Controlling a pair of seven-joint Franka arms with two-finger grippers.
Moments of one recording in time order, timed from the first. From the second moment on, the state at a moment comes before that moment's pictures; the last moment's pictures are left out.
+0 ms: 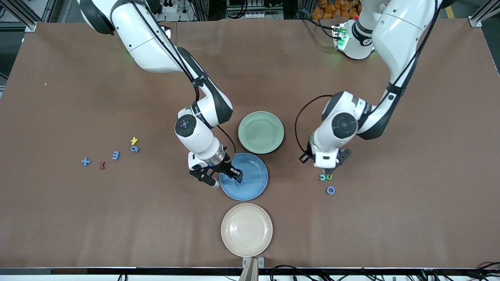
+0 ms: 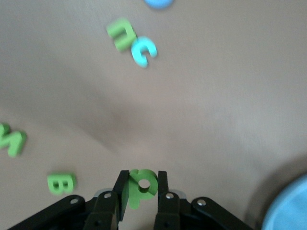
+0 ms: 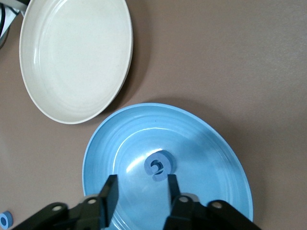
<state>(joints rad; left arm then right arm) -0.19 0.57 -0.33 -1.79 0.09 2.33 -1.24 0.58 0.81 0.00 -1.48 0.29 2.69 0.90</state>
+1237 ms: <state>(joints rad) -0.37 0.60 -0.42 -1.79 0.09 2.30 -1.39 0.18 0.73 -0.08 -1.47 0.19 2.29 0.16</state>
